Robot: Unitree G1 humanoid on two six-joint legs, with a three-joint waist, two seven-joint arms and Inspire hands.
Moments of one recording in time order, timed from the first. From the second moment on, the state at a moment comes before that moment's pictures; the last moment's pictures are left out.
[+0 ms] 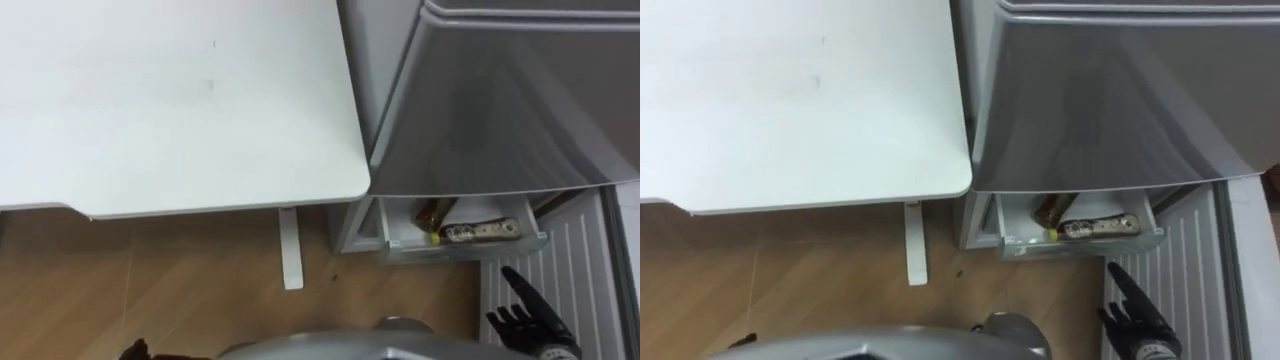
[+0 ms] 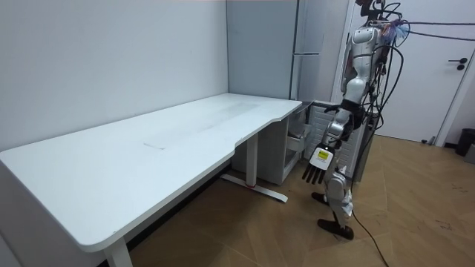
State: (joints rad) left arm 0.19 0.26 0.14 1.16 -0.01 0.04 0.06; right arm 0.06 -0.33 -0.22 1.32 1.21 0.08 0.28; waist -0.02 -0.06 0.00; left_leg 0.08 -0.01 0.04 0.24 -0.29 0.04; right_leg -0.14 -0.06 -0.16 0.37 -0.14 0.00
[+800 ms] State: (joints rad) left arm 0.20 0.25 0.15 1.17 0.01 0.02 0.11; right arm 0.03 -0.26 -0.12 1.36 1.15 0.06 0.34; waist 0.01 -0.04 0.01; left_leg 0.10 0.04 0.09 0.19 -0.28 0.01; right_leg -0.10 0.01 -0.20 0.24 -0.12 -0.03
